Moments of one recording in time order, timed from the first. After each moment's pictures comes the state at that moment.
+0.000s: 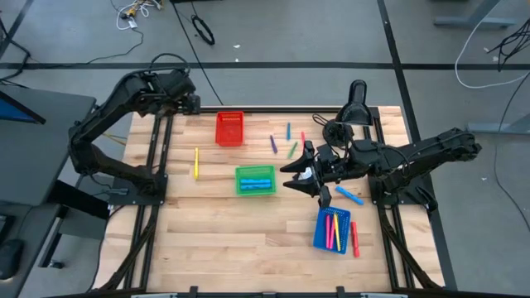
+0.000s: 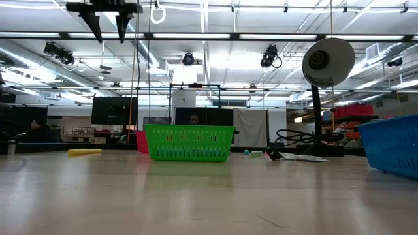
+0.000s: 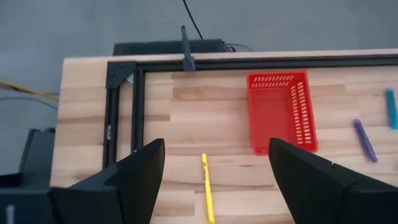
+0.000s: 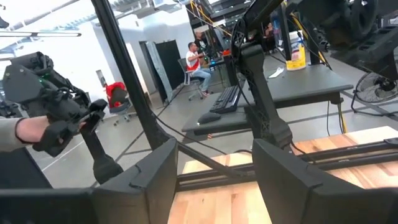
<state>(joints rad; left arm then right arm) 0.56 1.34 1.70 -1.57 -0.46 -0.91 0.23 1.22 1.06 0.22 0.06 0.28</state>
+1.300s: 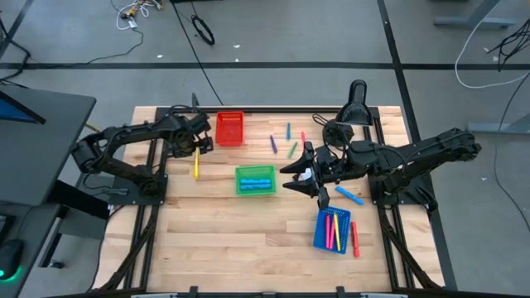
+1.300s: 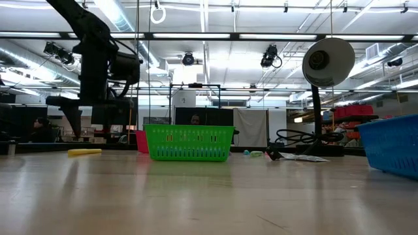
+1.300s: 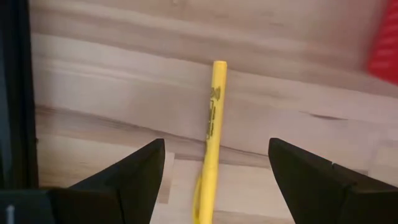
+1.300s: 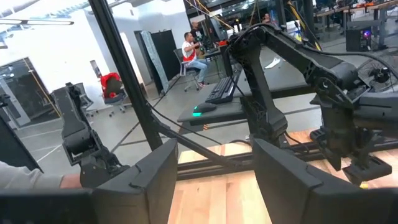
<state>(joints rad) 0.67 1.37 0.74 -0.83 -0.09 -1.06 0.23 1.22 1.06 0.17 0.06 0.27</state>
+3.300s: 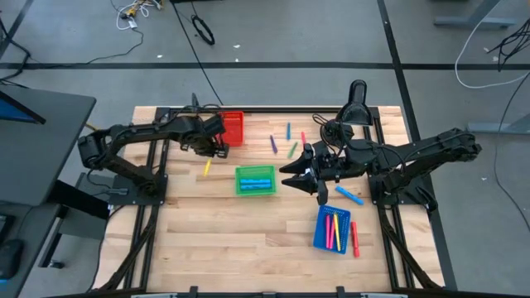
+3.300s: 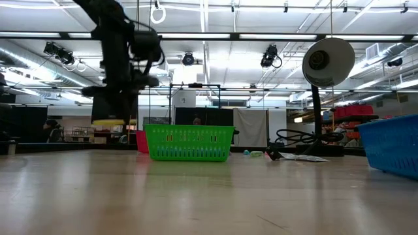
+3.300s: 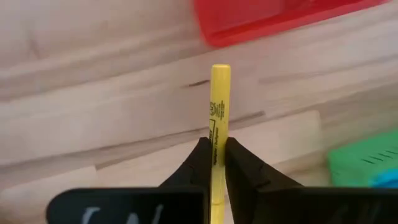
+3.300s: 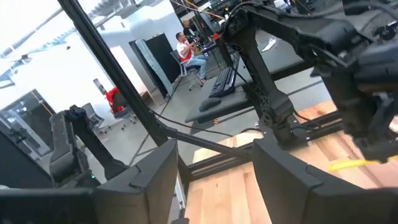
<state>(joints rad) 0.47 1.43 0.92 -0.81 -0.06 -0.84 0.21 1.22 1.06 0.15 0.06 0.48</state>
